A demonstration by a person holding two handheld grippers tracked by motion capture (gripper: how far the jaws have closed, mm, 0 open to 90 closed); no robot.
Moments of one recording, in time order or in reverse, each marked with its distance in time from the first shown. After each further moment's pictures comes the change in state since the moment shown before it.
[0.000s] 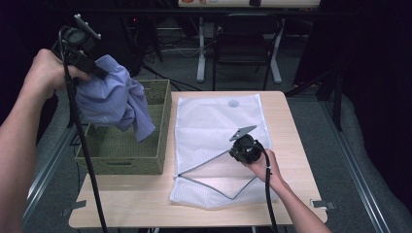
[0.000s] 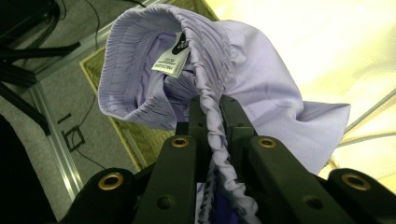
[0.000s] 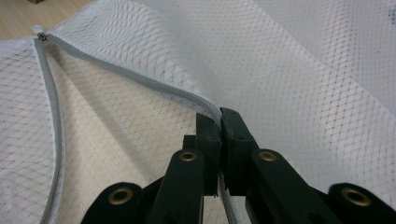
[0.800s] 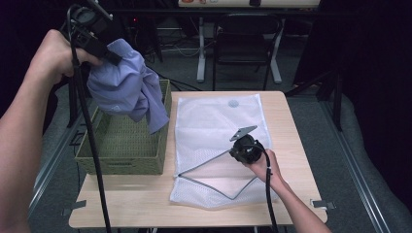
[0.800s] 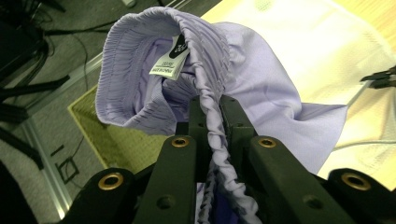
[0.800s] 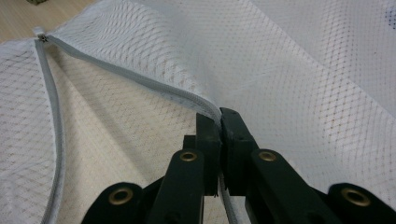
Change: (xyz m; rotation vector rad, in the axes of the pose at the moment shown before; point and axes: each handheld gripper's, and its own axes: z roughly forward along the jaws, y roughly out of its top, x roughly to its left) left arm -0.031 0.037 -0.029 -0.073 -0.058 0.088; right arm 0.000 0.000 -0.002 -0.005 -0.001 0.002
